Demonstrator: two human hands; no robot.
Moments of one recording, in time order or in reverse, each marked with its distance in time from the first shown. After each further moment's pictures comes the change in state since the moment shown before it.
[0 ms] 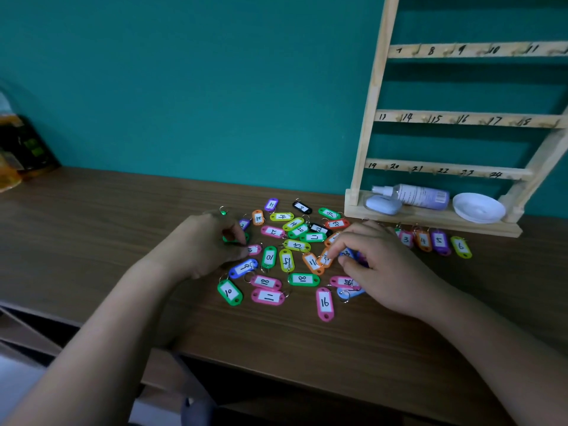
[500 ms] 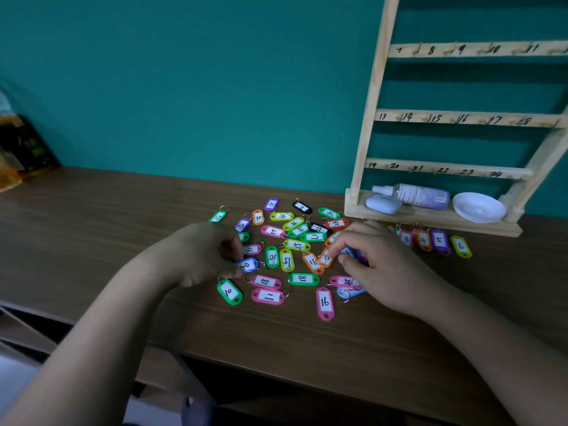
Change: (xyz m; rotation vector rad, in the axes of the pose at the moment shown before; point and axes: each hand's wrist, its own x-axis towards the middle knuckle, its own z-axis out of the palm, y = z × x) left_hand -0.012 0.004 -0.011 0.054 -0.213 -0.044; right_hand -0.001 -0.002 0.000 0.006 0.012 -0.006
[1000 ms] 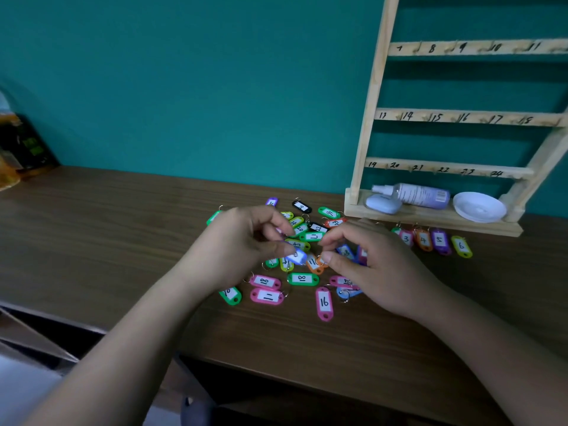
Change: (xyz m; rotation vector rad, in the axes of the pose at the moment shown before) left_hand -0.007 0.057 0.017 -0.477 0.250 0.252; right_hand 0.000 -0.008 0.003 0.114 0.097 -0.061
